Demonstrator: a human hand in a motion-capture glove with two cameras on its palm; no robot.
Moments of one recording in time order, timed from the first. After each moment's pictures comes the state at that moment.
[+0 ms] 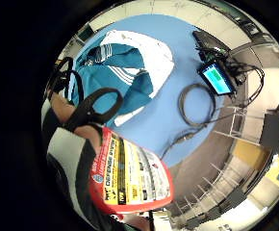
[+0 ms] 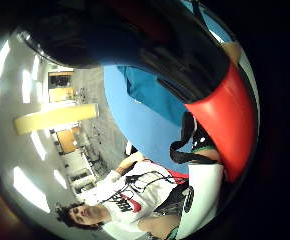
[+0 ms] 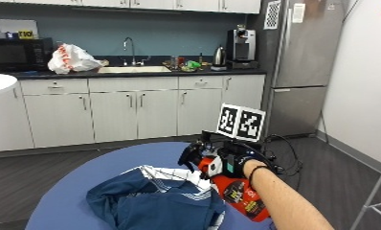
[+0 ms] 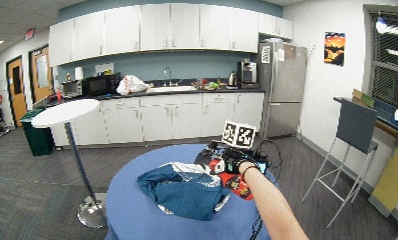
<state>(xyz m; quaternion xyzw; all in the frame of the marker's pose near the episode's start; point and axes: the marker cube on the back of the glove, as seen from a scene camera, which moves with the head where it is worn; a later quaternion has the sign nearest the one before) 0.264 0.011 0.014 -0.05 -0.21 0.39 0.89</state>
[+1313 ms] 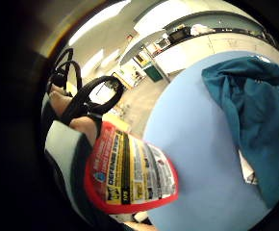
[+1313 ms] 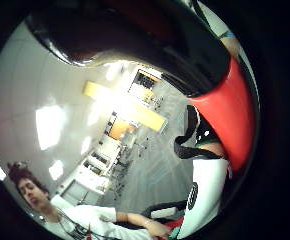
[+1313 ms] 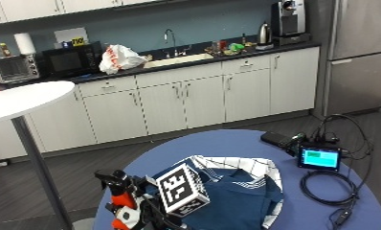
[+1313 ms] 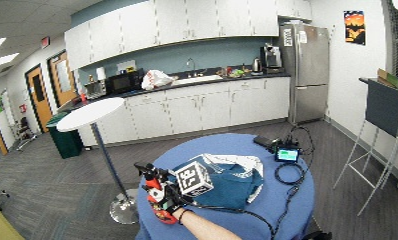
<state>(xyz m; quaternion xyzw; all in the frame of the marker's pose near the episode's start) 0.090 -0.155 0.078 0.36 -0.36 0.25 0.82</state>
